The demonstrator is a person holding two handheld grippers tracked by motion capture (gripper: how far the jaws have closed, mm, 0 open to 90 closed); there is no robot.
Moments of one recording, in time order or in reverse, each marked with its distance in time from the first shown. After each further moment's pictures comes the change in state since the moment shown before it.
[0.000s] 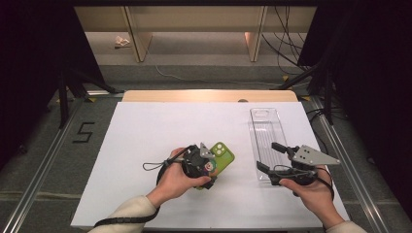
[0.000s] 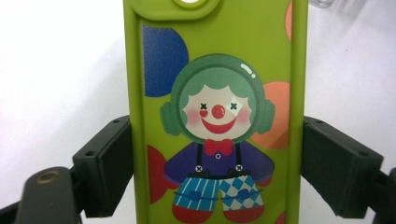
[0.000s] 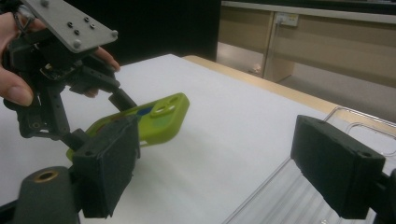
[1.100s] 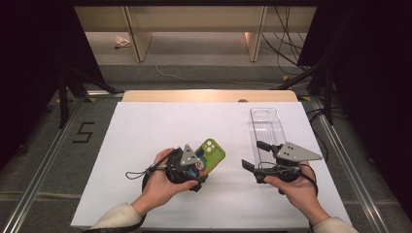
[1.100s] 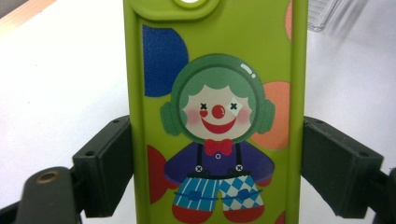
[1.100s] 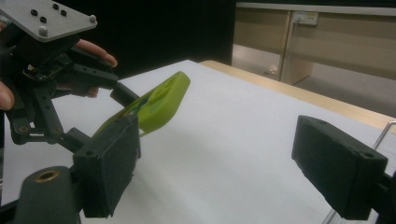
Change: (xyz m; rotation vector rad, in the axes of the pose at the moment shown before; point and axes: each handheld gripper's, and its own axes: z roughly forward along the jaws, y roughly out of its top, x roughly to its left) left arm 0.005 -0.028 -0.030 -0.161 0.051 0.020; right arm 0.019 0.010 0.031 -0.008 0.060 0.026
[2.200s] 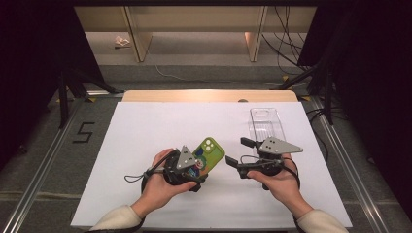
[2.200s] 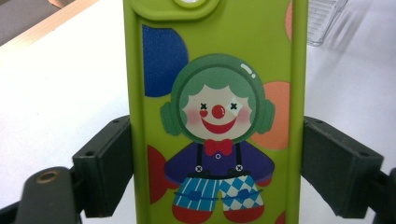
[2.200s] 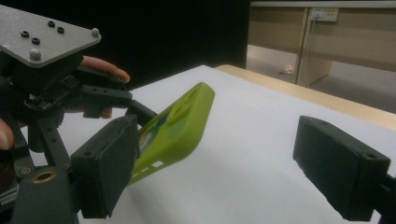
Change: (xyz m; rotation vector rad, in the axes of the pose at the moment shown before) left arm -0.001 -0.006 0.000 -0.079 0.020 0.002; right arm 0.015 0.014 0.037 0.000 0.050 0.032
